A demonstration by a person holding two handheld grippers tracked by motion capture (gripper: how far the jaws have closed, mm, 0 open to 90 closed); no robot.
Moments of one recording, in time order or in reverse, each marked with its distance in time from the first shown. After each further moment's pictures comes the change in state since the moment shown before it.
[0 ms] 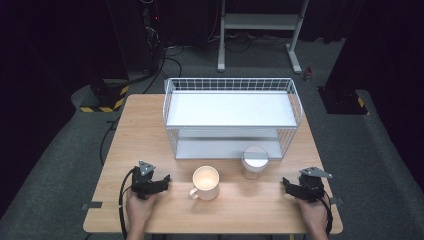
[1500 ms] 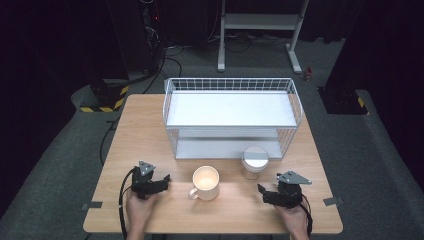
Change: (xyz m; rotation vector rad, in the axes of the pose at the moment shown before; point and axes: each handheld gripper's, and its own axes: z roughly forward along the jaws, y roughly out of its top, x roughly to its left) left arm 0.000 0.000 0.000 0.000 0.003 -0.002; right arm 0.071 0.008 -0.009 -0.102 0.204 -0.115
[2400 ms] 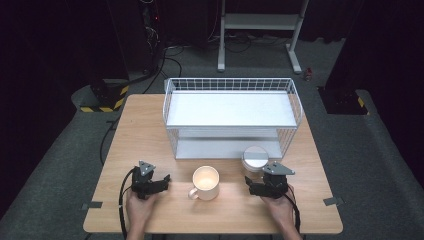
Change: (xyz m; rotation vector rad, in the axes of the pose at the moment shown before) left arm 0.000 0.000 0.000 0.000 -0.001 0.001; right arm 0.020 0.029 0.028 -0.022 0.003 -0.034
